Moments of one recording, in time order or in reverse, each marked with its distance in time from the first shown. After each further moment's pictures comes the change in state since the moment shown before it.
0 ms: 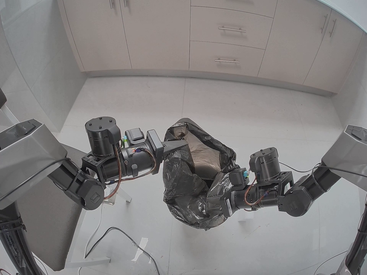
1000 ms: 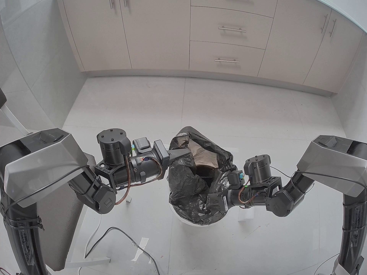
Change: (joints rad) left arm 0.001 0.144 -0.042 -0.098 0.000 0.002; right arm -0.071 0.213 -0.079 -0.166 -0.010 0.001
